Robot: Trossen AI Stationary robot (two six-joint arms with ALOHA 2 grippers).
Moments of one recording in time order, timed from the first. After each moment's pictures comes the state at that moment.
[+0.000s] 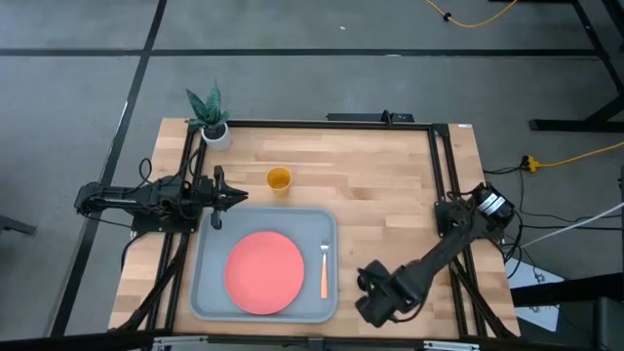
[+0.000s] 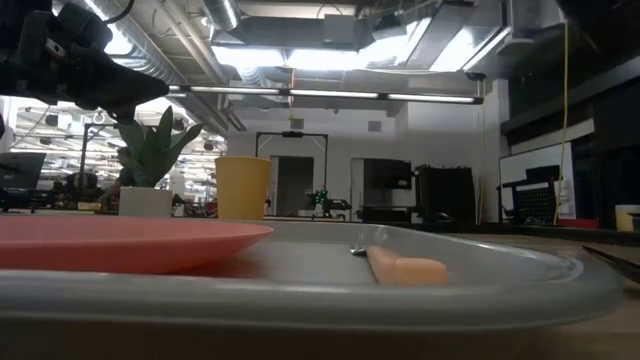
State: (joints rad) left arm -0.02 0.01 0.01 0.04 -0.14 -0.07; right arm 0.74 1.89 1.37 -0.95 0.00 1.68
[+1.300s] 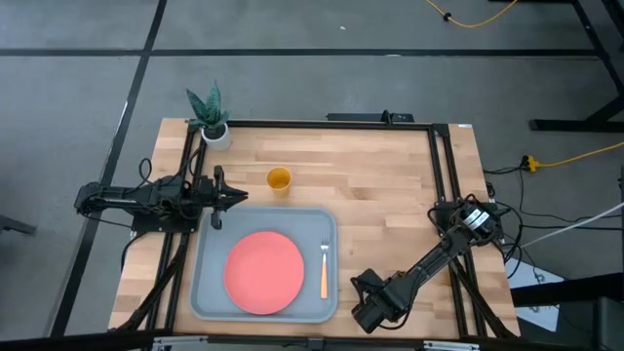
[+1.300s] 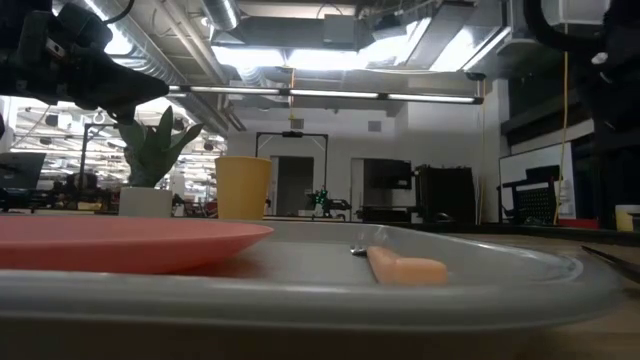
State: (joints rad) left arm -0.02 0.01 0.01 0.04 -0.14 -0.07; right arm 0.73 2.08 1.38 -0.88 -0.02 1.65
